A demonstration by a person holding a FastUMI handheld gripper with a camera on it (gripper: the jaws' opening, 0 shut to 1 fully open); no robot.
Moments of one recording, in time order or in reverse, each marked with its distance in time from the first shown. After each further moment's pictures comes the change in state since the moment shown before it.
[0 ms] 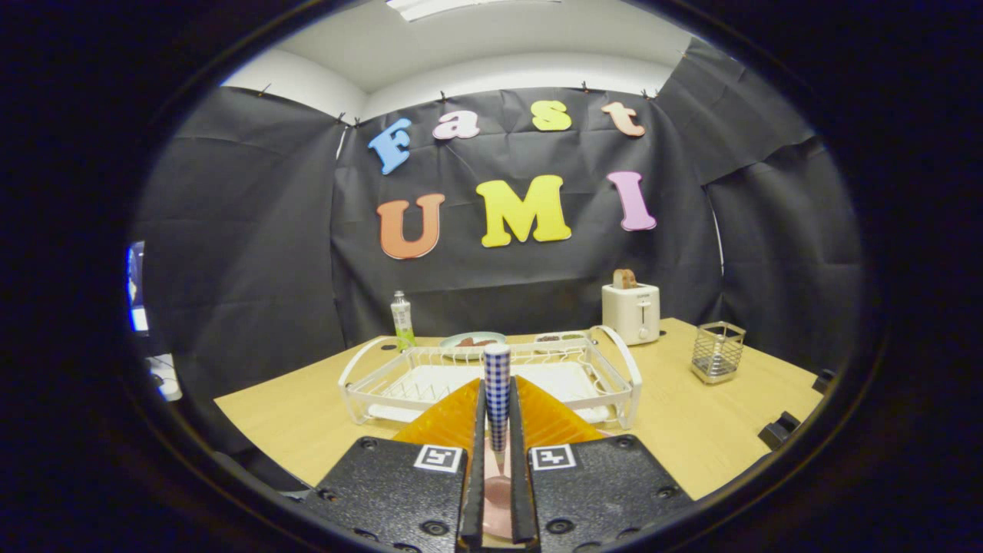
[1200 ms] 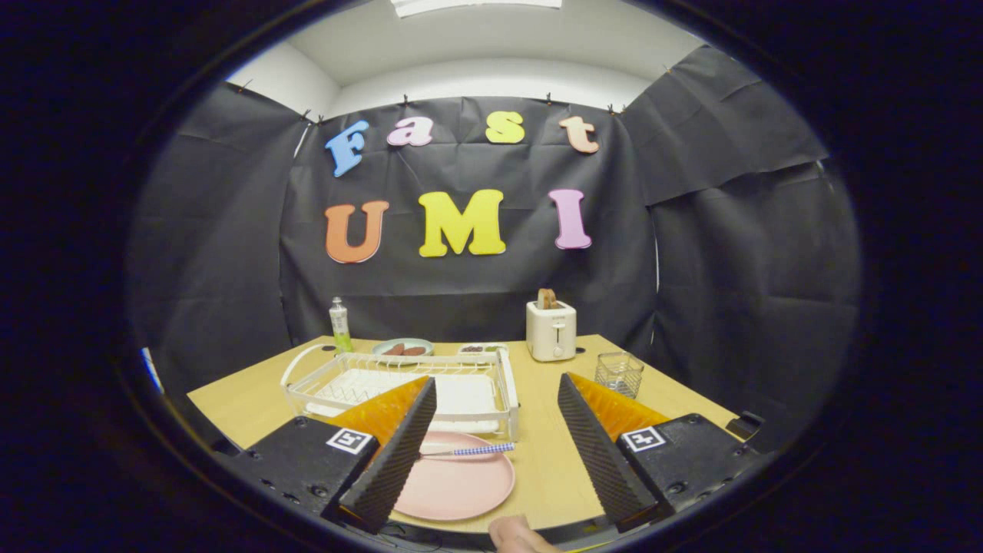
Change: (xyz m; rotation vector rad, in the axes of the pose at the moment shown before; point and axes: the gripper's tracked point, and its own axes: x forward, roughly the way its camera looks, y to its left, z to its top) arm -0.078 -0.105 0.069 -0.050 0.009 -0.201
